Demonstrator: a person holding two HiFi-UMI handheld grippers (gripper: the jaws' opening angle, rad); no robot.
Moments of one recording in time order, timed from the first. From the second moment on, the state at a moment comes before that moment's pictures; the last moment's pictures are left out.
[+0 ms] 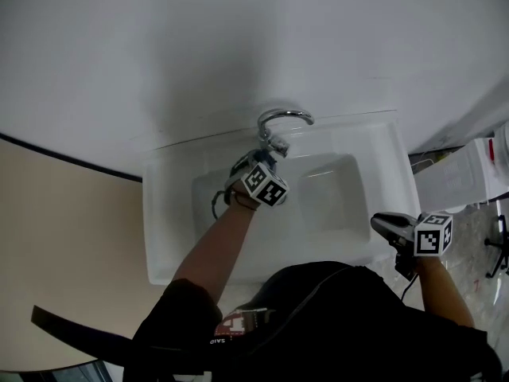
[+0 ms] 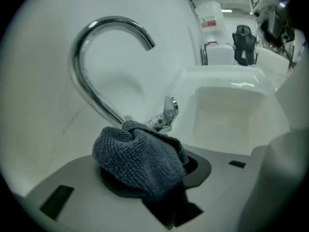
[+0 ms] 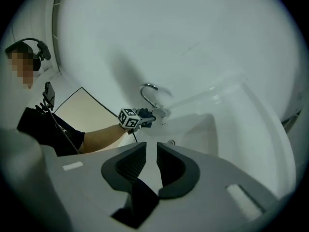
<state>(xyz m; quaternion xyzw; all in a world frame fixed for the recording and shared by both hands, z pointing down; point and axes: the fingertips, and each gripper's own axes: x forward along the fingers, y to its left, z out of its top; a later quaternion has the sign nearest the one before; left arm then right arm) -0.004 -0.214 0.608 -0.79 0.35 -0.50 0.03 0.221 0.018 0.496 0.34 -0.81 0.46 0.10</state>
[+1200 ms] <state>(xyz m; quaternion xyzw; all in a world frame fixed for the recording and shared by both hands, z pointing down) -0.041 -0.217 0.627 -0.77 0.36 -0.52 -0.11 0.266 0.073 0.529 0.34 -0.78 0.53 0.07</state>
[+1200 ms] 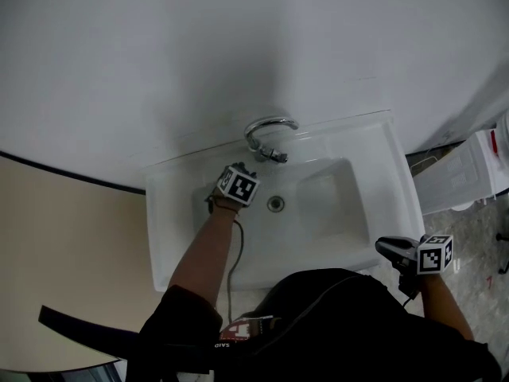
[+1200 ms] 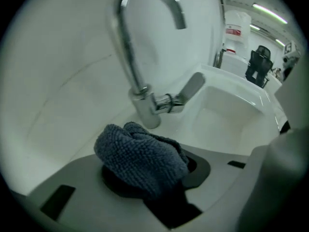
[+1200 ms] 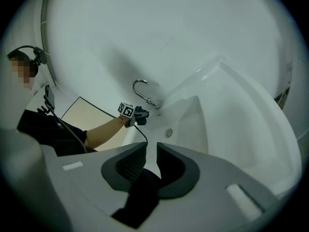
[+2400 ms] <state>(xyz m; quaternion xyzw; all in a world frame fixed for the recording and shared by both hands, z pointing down) -0.026 -0.265 0.530 -0.88 0.30 -0.21 -0.31 0.258 0.064 0.519 0.35 -0.77 0.52 0.06</state>
